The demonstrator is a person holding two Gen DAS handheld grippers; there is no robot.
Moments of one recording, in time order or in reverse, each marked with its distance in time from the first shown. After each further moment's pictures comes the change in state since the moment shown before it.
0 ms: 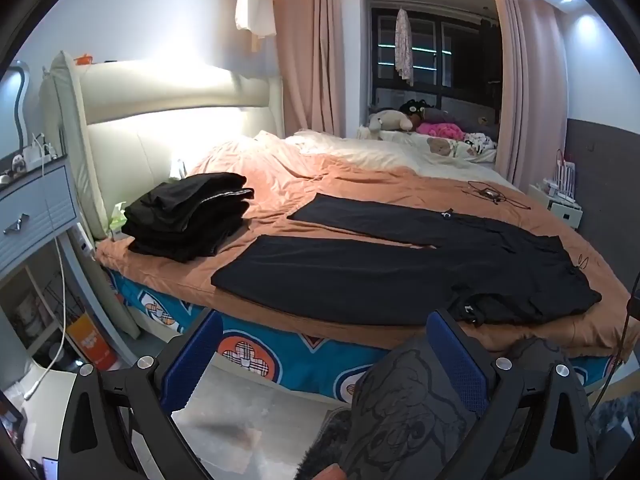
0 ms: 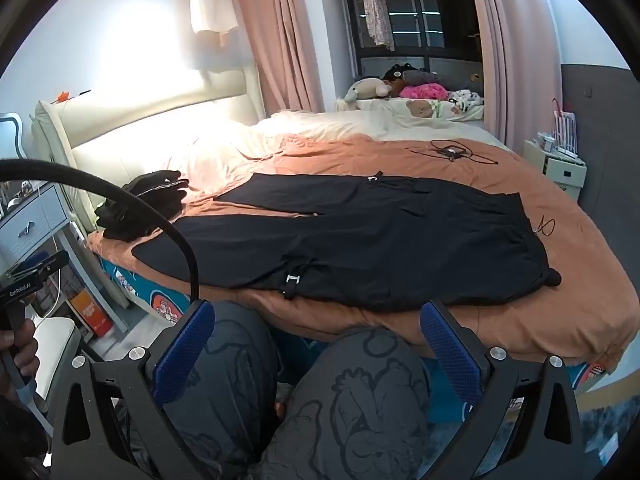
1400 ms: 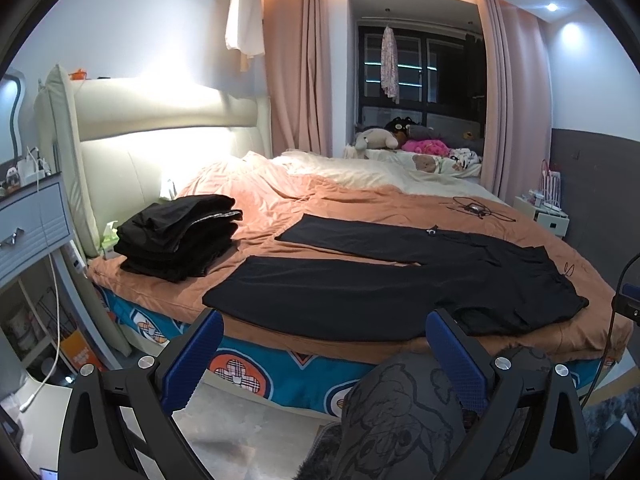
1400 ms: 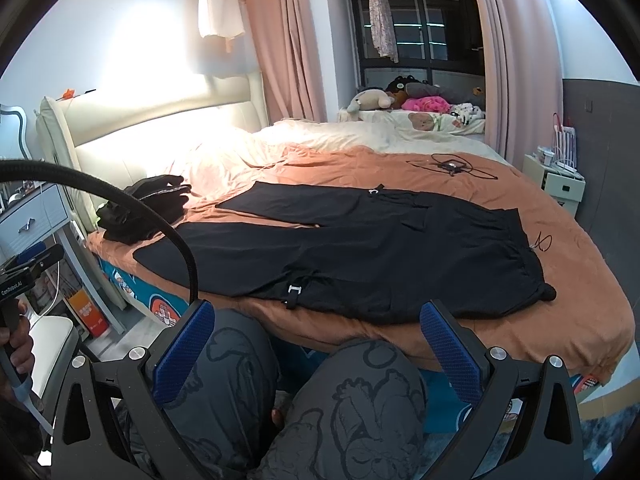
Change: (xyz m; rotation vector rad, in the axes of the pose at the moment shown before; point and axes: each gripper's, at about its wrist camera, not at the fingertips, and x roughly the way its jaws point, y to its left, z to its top) left arm -0.017 -0.008 0.005 0.017 -0.078 -0.044; right arm -0.002 0.010 0.001 -0.038 -0.028 -0.017
